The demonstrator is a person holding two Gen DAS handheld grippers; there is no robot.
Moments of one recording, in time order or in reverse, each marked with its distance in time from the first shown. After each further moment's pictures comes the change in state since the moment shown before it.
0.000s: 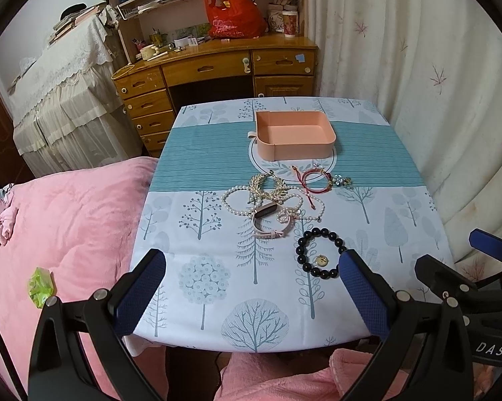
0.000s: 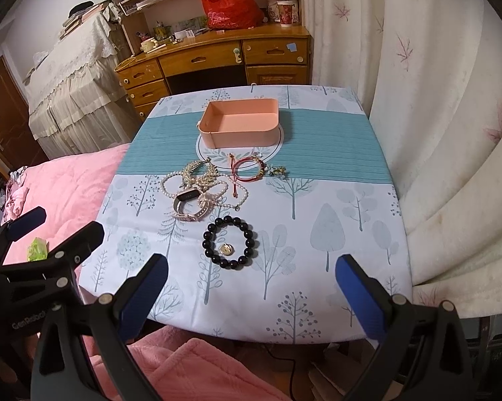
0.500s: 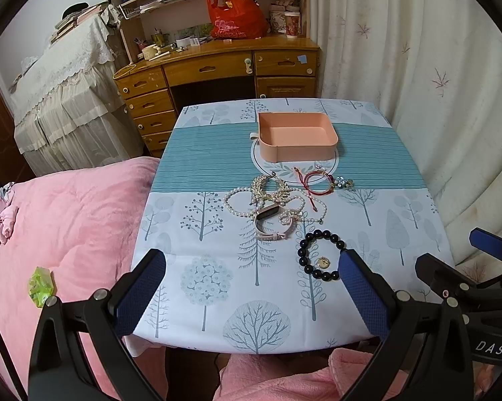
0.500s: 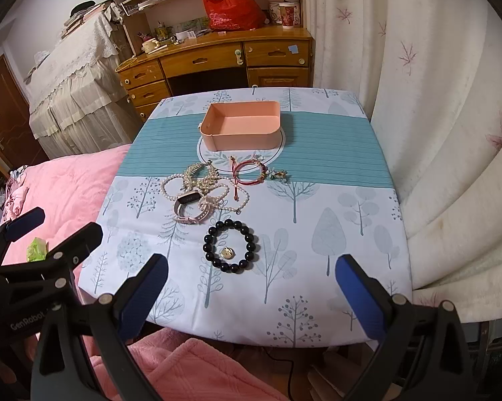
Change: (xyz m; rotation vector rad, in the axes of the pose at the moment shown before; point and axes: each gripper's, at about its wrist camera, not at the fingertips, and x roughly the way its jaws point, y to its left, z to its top) left arm 0.001 0.006 0.003 -0.004 -0.007 0.005; right arm 0.004 0.004 0.006 -0.005 -0.005 -0.001
